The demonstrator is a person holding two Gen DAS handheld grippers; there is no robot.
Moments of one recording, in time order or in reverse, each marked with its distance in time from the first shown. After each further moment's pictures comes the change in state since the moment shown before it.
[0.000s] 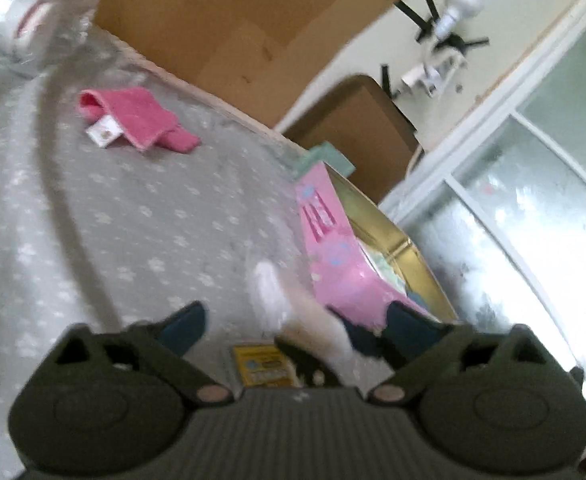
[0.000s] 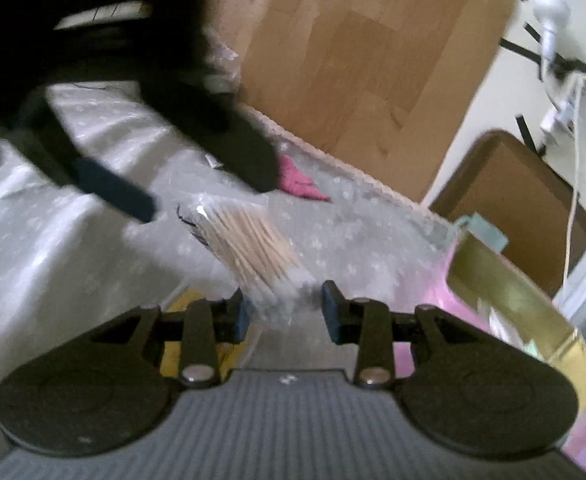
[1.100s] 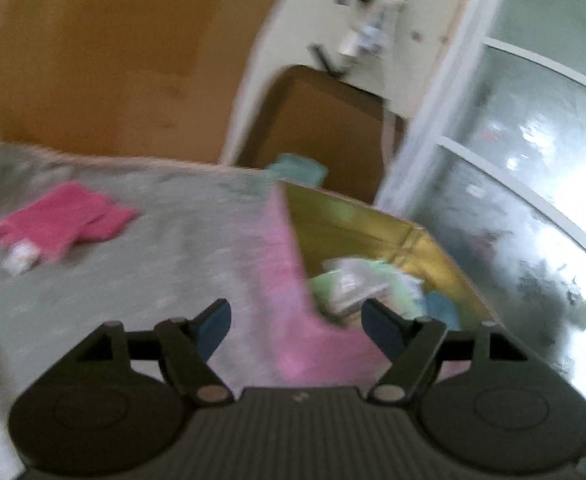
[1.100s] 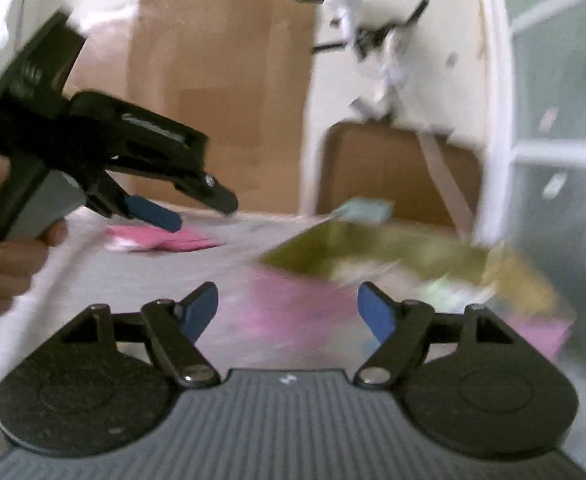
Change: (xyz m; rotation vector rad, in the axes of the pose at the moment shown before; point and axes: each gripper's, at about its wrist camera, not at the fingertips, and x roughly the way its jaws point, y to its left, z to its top) left arm 0.052 -0.093 0.027 0.262 -0.020 0.187; right arm -0.082 -0.108 -0.064 0.409 -0.199 -0.126
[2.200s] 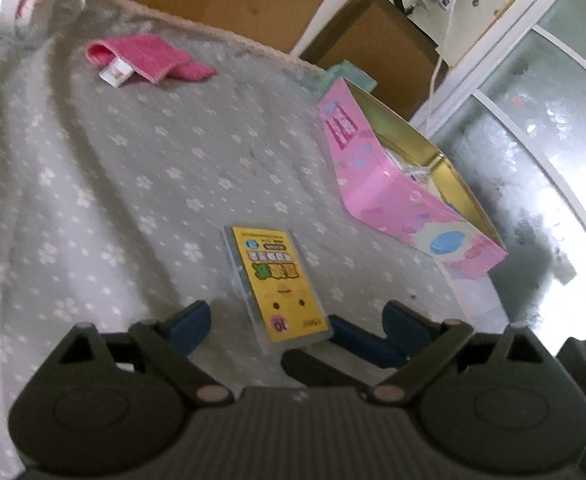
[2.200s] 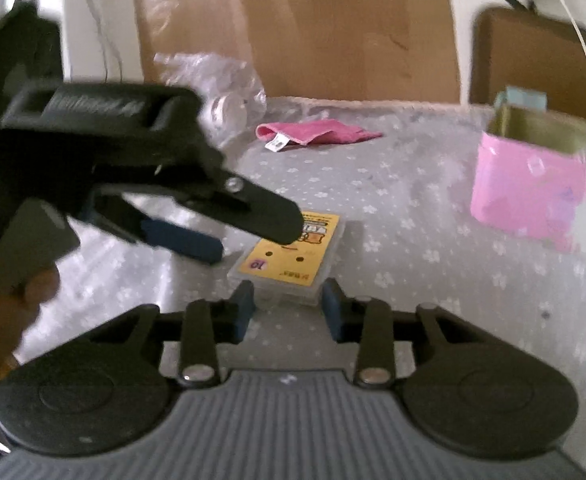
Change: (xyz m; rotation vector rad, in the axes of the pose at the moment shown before) left arm -0.043 0.068 -0.079 -0.192 0.235 -0.088; right arm 0.029 0.100 -0.028 0.071 0.306 0.340
